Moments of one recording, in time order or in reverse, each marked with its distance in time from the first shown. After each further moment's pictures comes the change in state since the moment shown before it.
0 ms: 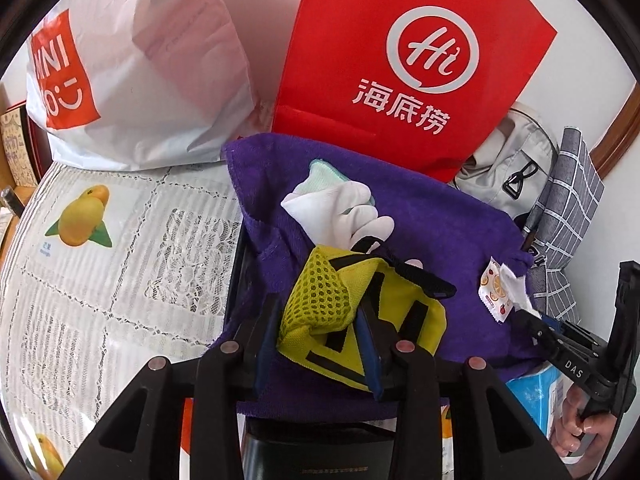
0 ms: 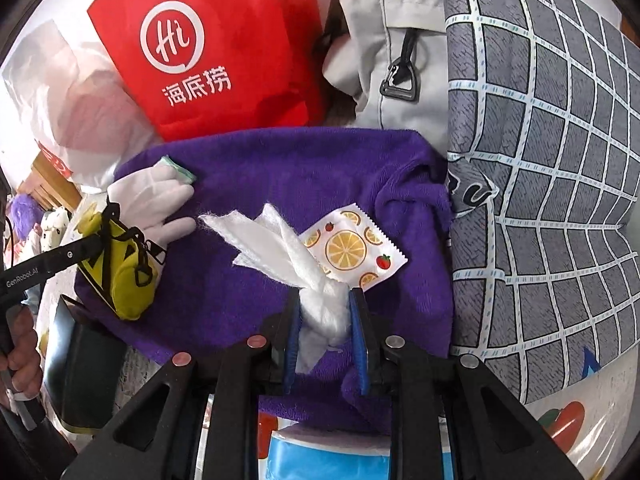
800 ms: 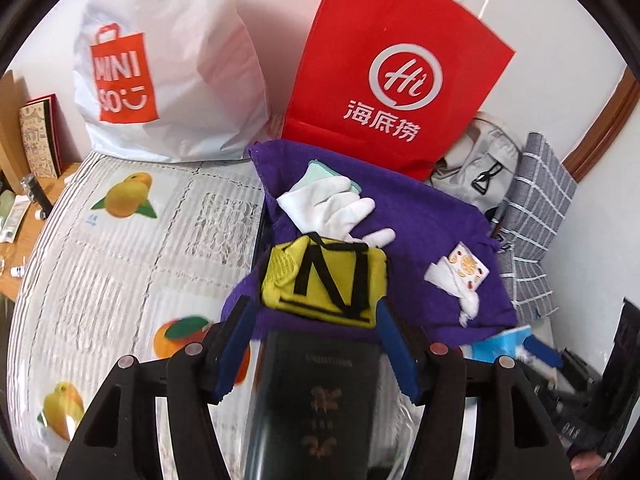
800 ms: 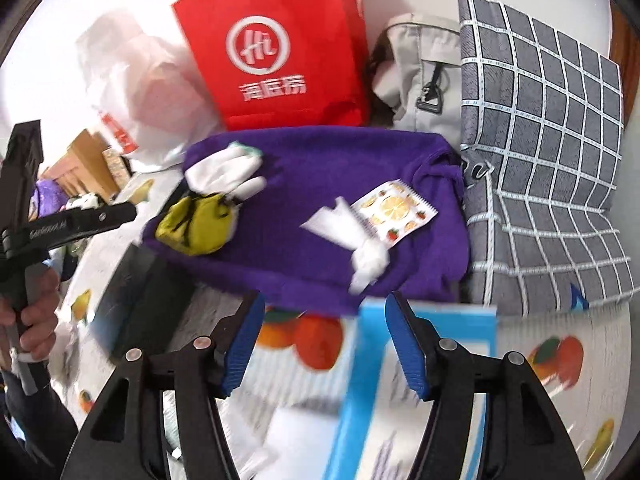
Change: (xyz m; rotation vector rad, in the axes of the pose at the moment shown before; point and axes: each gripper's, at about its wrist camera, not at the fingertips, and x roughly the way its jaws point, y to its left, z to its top) left arm -0.075 0.005 -0.035 -0.016 -0.035 -0.023; right arm -0.075 0.041 -0.057 -0.055 -0.058 0.073
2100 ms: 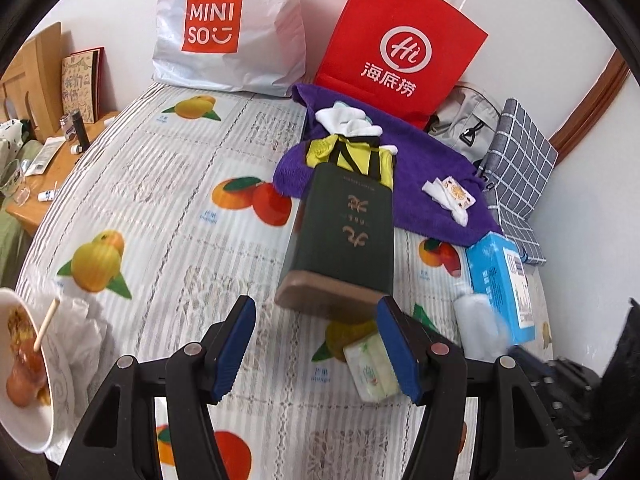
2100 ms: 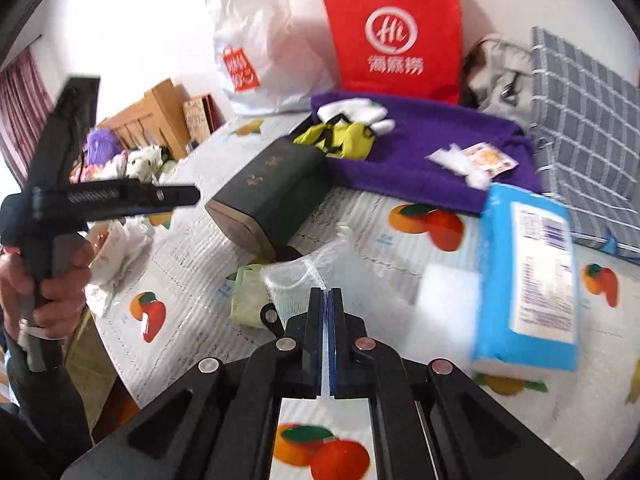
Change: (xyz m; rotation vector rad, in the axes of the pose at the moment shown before) left arm -0.068 0.028 -0.120 -0.047 0.031 0.011; right arm -0.062 0.091 -0.115 -0.153 -0.026 0.118
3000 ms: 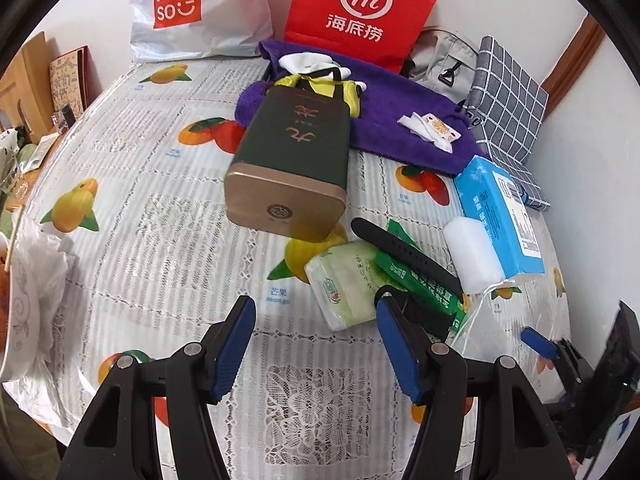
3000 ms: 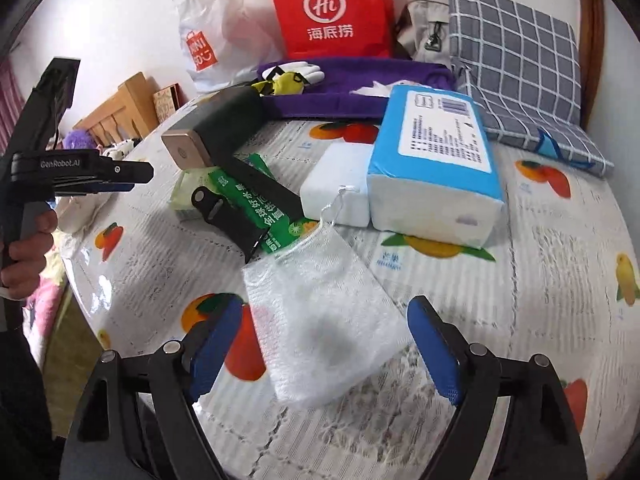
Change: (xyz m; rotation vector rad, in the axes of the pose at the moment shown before) left arm 0.013 -0.040 -0.061 0.081 0.071 0.034; right arm -0.015 -0.051 -0.104 0.043 0.017 -0.088
